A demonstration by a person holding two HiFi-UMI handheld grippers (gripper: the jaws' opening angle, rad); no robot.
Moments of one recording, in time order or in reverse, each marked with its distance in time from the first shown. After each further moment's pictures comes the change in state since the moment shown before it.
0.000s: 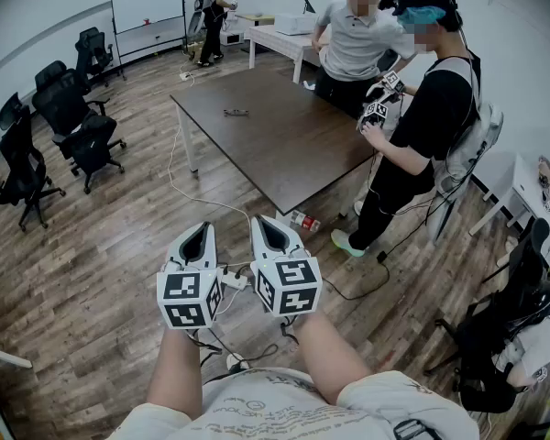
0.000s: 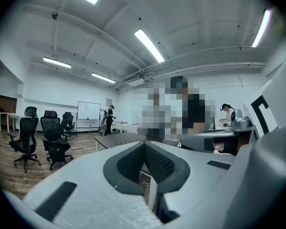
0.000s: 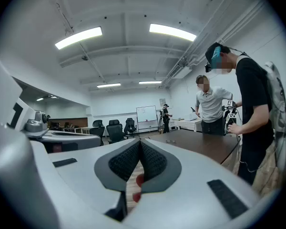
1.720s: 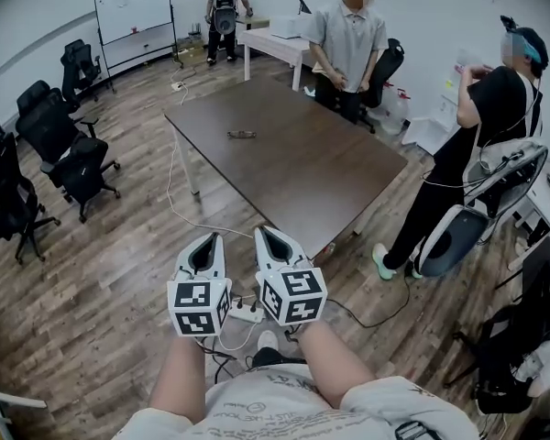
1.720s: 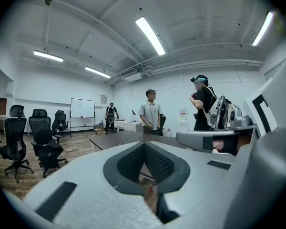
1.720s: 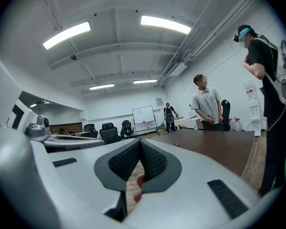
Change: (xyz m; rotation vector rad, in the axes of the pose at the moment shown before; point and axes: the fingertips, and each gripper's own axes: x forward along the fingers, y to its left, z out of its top) left arm 0.182 0.118 -0.005 0.030 0.042 -0.056; right arm 0.210 -0.037 -0.005 0.071 -0.023 -0.022
